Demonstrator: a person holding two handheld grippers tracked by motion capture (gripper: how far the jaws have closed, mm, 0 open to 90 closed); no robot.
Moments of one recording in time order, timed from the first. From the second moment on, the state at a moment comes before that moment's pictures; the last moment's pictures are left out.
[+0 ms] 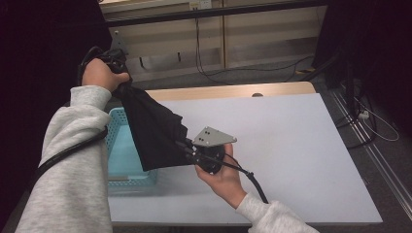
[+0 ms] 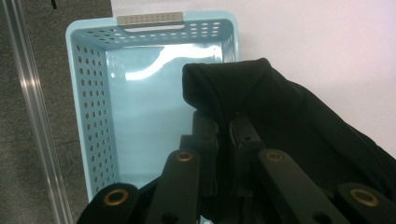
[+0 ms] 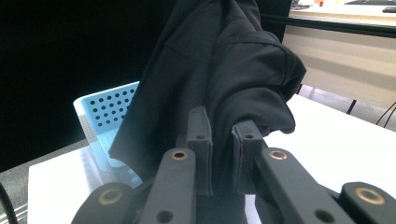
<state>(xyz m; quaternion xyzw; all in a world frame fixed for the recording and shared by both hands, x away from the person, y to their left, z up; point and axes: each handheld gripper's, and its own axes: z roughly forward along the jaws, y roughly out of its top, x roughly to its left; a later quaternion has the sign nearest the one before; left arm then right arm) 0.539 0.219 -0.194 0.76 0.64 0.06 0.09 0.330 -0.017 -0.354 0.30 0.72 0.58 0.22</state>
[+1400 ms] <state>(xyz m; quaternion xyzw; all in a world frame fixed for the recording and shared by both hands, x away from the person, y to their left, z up) 0.539 0.255 -0.190 0.75 0.65 0.07 0.09 0.334 0.019 -0.354 0.28 0.73 0.59 0.19</state>
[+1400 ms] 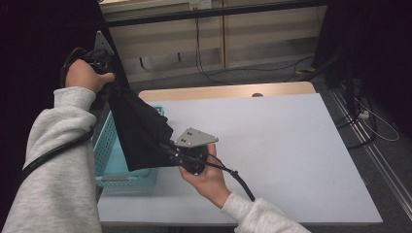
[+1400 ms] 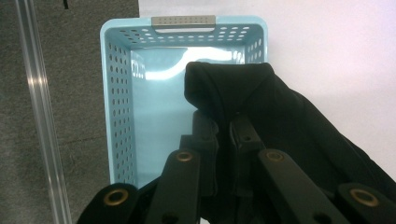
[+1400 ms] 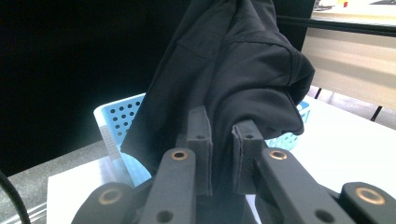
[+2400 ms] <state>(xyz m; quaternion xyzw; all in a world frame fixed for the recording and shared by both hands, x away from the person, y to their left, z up) 0.543 0.286 -0.198 0.74 0.66 0.07 0.10 0.342 0.049 -0.361 0.27 0.73 0.60 0.17</state>
